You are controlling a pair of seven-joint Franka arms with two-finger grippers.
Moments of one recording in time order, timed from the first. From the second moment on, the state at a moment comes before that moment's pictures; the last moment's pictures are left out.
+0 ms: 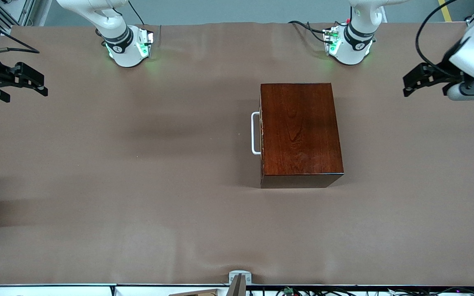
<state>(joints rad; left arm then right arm) 0.13 -0.02 -0.32 -1.50 0.01 1.44 -0.21 0.08 -0.05 -0.06 -1.56 0.01 1.45 -0.14</state>
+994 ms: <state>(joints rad) -0.30 0.38 -0.50 -1.38 0.08 1.73 -1.25 0.08 -0.05 -0.06 -1.56 0.01 1.45 -0.14</state>
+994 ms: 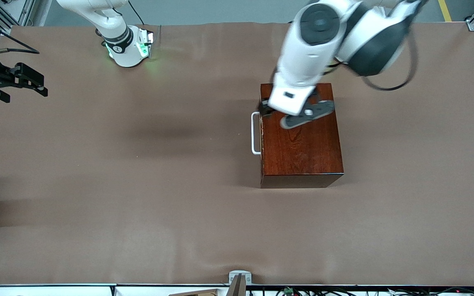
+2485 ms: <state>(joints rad) -0.84 0.71 -0.01 -1.27 0.23 1.87 -1.93 0.08 -0.05 -0.06 -1.56 0.01 1.45 -0.14</state>
